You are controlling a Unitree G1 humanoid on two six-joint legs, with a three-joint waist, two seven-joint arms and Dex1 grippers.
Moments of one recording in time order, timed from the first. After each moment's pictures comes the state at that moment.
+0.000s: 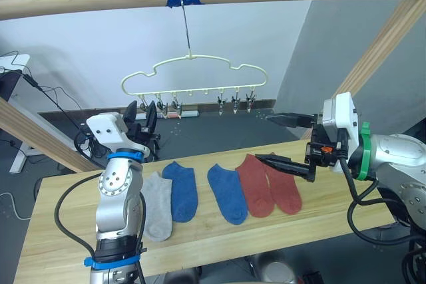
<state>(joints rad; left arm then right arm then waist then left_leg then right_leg) -0.20 0.20 0.23 -0.15 -0.25 0.06 -0.16 -0.36 -0.79 -0.09 -0.68 0.82 0.75 0.75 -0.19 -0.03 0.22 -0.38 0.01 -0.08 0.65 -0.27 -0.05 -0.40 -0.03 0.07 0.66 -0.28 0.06</state>
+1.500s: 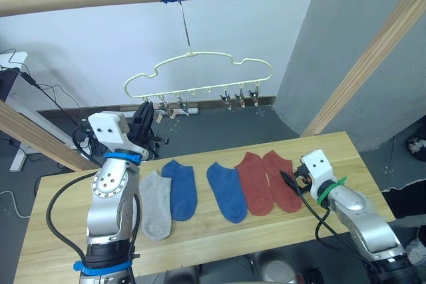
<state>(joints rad) -0.17 0.28 0.21 -0.24 -0.25 0.13 -0.24 -0.05 -0.44 0.11 -0.08 0.13 0.40 0.32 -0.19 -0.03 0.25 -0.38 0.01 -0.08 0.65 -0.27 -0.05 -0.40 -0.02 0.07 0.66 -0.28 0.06</state>
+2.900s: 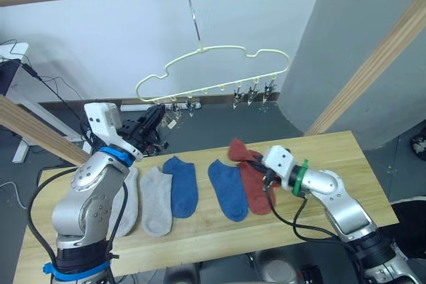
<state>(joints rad) -0.19 0.41 0.30 -0.41 -0.68 0.57 -0.35 -0.26 -0.44 0.36 -0.19 0.01 0.16 0.71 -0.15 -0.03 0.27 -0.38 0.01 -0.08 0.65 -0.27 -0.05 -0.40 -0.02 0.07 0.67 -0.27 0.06</state>
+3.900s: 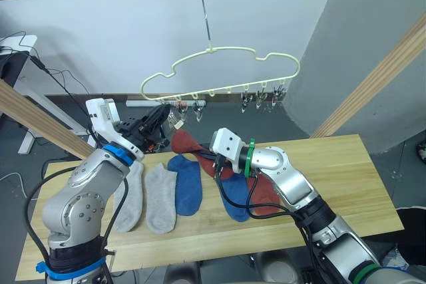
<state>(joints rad) -0.20 0.42 0.33 -0.44 -0.86 0.69 -0.29 -0.53 -0.14 0.46 0.08 -0.02 0.14 0.73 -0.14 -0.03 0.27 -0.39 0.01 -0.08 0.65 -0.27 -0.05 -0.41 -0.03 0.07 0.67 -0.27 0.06</state>
